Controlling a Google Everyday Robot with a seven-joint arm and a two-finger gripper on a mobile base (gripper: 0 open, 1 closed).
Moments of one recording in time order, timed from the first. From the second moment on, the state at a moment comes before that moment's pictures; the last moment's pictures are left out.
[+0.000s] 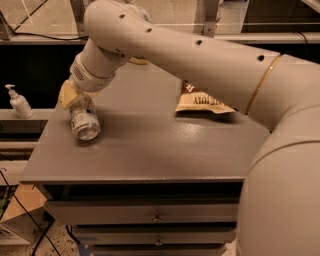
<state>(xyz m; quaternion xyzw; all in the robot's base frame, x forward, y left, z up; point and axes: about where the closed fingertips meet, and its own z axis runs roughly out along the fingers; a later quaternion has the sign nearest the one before) 0.605 0.217 0.857 -0.39 0.86 0.25 0.21</state>
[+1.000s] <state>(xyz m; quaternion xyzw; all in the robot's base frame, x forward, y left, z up) 0.618 0.208 0.919 -0.47 0.74 0.34 0.34</state>
